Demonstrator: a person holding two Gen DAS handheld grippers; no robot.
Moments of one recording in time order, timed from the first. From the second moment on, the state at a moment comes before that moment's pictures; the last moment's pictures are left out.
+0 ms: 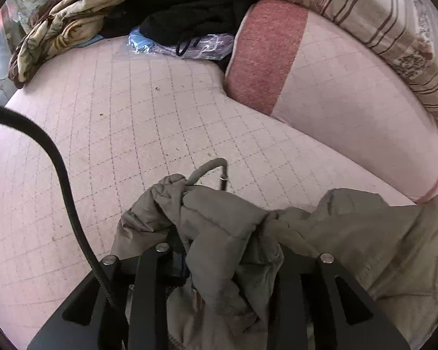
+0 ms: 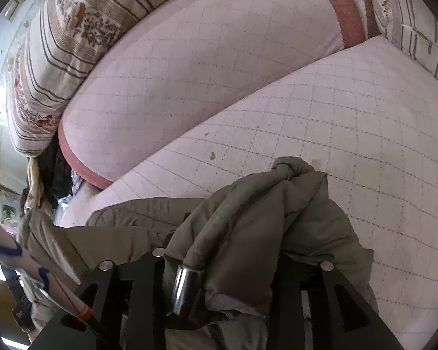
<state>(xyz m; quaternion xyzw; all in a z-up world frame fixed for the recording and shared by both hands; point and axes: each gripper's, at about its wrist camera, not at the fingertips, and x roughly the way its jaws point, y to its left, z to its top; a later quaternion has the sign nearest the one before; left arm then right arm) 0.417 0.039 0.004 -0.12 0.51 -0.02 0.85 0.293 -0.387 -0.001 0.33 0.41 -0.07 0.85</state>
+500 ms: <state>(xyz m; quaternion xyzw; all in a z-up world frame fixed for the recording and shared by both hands) 0.341 0.069 0.129 -0.23 0.42 -0.13 0.87 0.200 -0.318 0.123 0.11 0.31 -0.10 0.94</state>
